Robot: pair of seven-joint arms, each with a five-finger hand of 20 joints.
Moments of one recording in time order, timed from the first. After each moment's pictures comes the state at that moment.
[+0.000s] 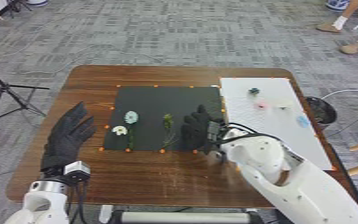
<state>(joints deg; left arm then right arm) 123.5 -60.4 -94.1 -113.5 44.8 6.2 18.0 -75.0 -53.6 48.1 -105.7 -150.1 -17.9 -2.4</state>
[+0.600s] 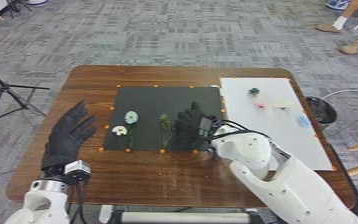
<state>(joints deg) 123.1 -60.4 -94.0 -113.5 44.8 5.9 18.0 -73.3 -58.5 47.4 -102.0 -151.6 -18.0 -1.7</state>
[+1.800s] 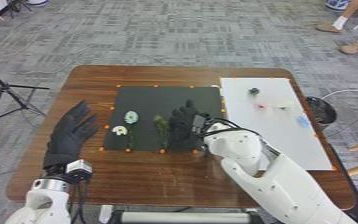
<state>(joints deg) 122.4 -60.4 -93.5 -113.3 44.9 5.3 17.8 -71.7 -62.4 46.5 -99.0 -152.0 -17.9 -0.9</state>
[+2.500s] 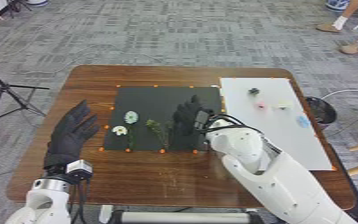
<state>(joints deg) 122.4 -60.6 -93.5 -113.3 45.0 5.1 17.7 -71.8 -62.5 48.1 -98.7 -153.1 -18.2 1.8</state>
